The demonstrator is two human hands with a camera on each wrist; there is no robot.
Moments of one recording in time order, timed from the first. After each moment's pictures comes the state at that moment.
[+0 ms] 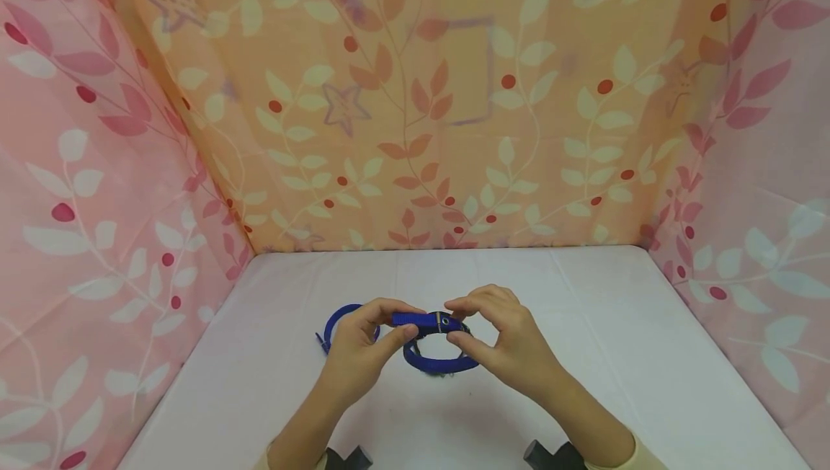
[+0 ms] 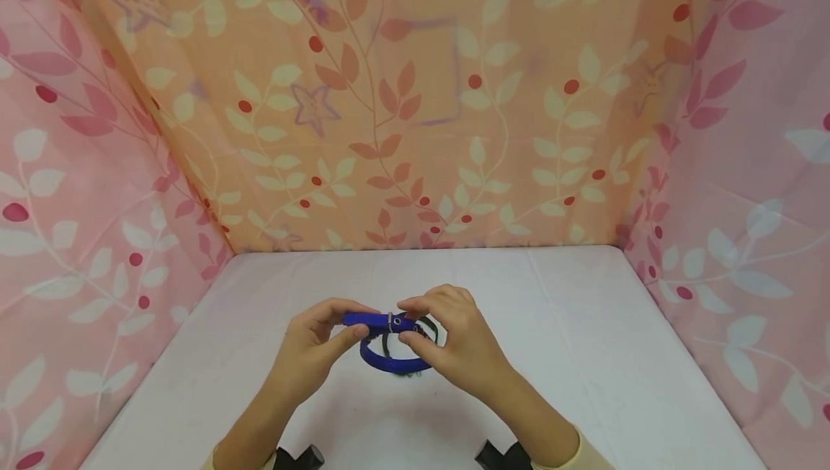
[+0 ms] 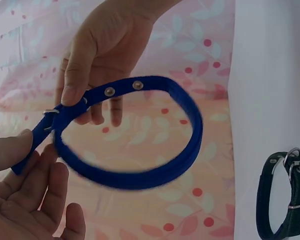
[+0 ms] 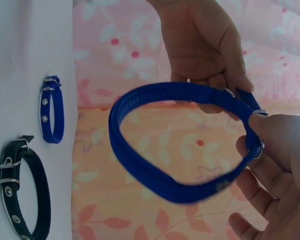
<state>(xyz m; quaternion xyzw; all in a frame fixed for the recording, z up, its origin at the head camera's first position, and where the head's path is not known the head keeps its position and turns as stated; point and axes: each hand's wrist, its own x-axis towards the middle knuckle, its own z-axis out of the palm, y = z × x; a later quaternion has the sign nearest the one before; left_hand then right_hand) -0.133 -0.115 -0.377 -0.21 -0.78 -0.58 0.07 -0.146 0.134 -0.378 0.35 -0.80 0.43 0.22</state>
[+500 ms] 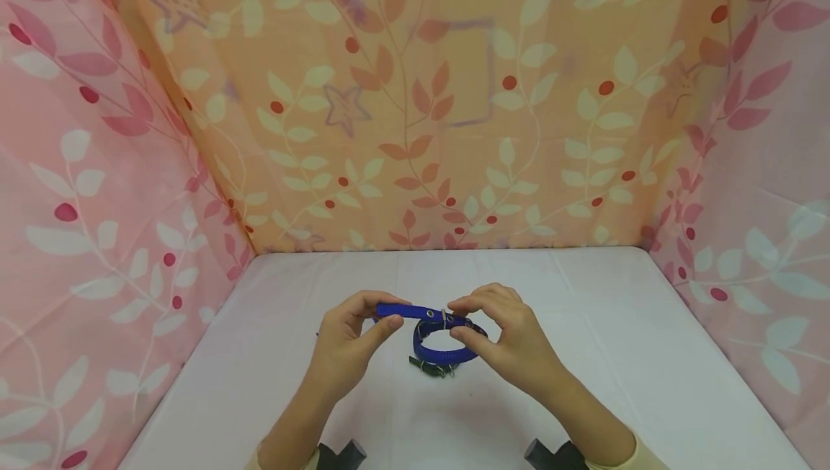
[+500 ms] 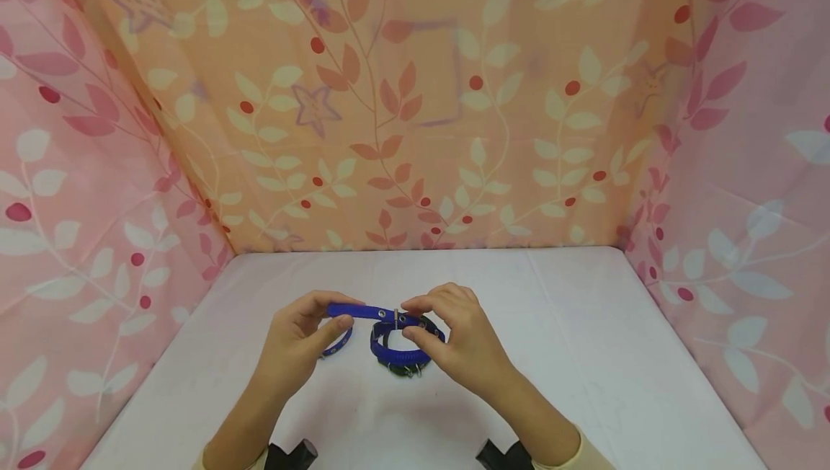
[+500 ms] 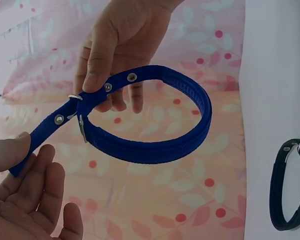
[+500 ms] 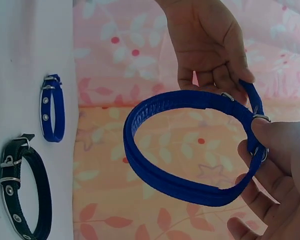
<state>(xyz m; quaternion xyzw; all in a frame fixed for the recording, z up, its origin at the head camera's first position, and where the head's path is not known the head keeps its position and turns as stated) -0.133 -0.125 -0.366 -0.20 -0.77 -0.60 0.12 -0.150 0.135 -0.379 0.34 -0.80 0.44 0.23</state>
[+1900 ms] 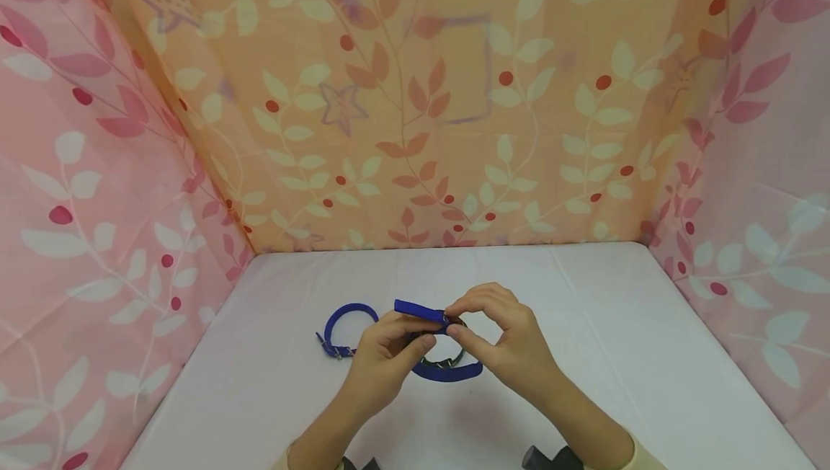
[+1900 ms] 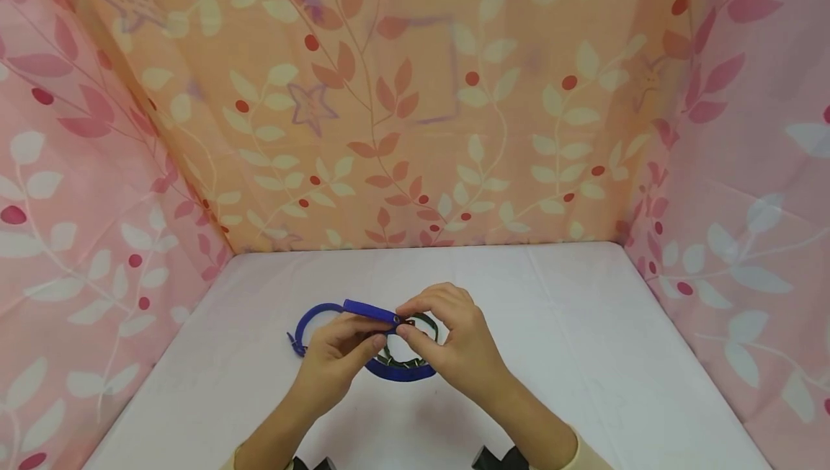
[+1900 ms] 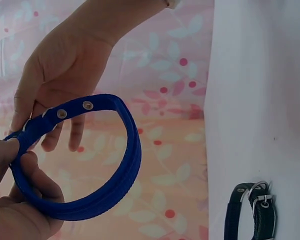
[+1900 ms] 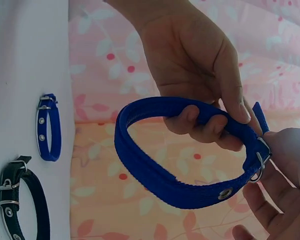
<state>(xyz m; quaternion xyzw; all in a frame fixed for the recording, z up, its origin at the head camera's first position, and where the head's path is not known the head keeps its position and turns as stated) -0.130 -0.091 -0.399 -0.31 -0.70 -0.64 0.06 -0.141 0.130 -0.376 0.34 -0.76 0.51 0.24</state>
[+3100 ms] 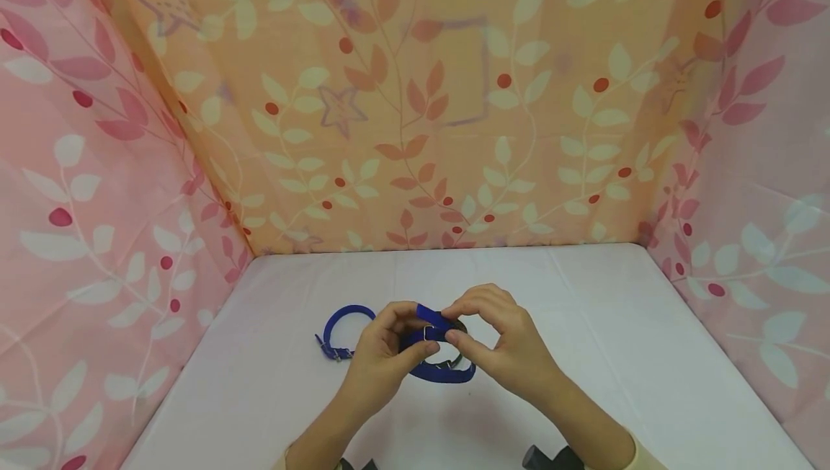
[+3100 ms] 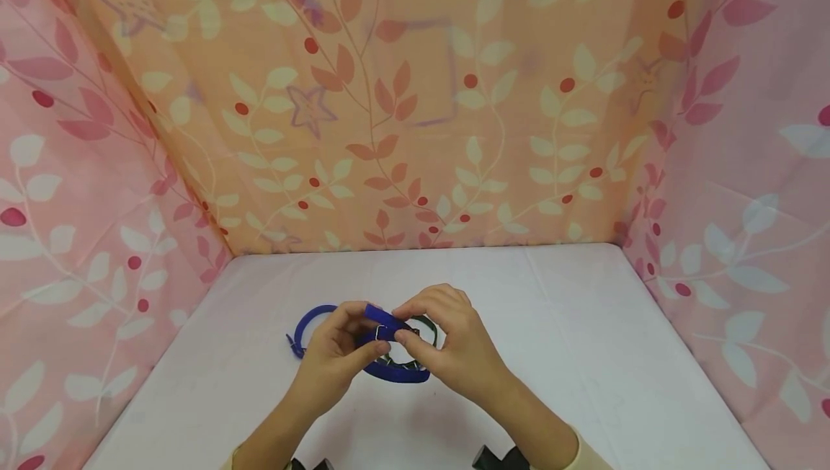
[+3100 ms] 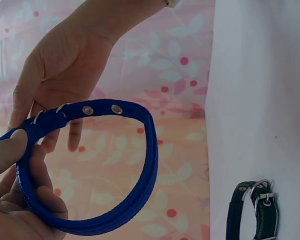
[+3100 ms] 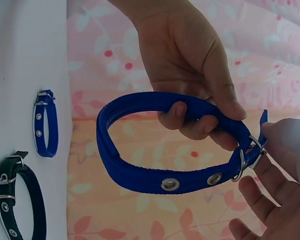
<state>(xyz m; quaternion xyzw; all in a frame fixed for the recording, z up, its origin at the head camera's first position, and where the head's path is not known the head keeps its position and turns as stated) -0.130 -0.091 -0.394 -0.24 -0.70 -0.67 0.01 -0.140 0.131 -0.374 0.36 -0.77 0.48 0.23</state>
